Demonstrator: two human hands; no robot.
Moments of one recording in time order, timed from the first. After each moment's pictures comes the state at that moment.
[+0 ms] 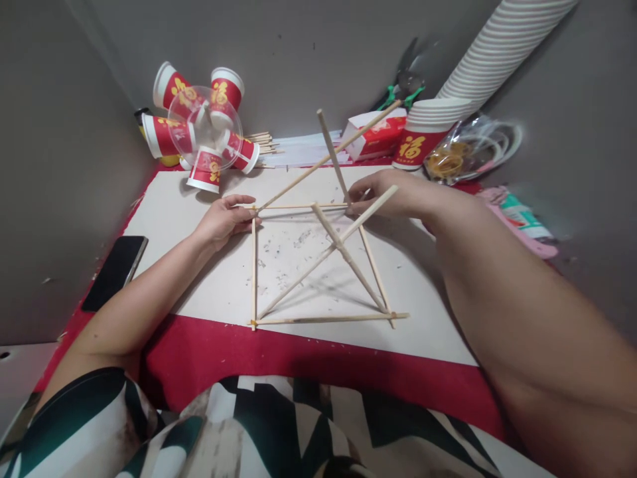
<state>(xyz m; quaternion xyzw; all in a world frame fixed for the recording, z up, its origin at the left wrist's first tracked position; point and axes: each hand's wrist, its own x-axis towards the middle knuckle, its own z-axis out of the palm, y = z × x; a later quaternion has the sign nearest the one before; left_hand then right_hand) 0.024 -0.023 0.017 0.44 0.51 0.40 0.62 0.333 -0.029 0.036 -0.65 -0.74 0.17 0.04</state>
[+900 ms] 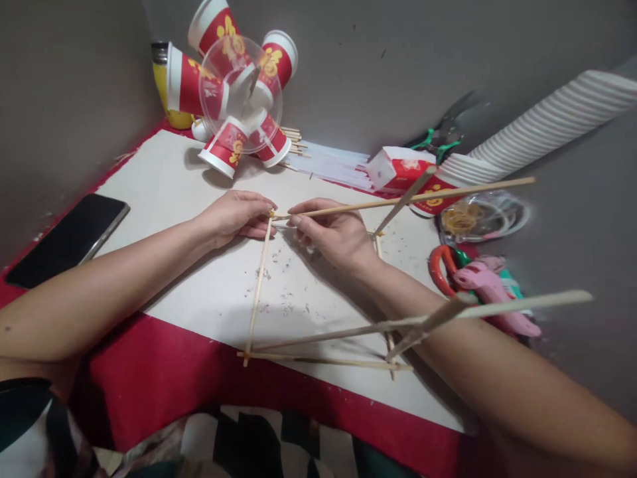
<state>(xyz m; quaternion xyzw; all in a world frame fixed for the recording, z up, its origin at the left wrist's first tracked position) 0.028 -0.025 0.018 0.42 0.53 0.35 0.65 0.215 -0.047 0.006 -0.46 -0.65 0.44 0.42</state>
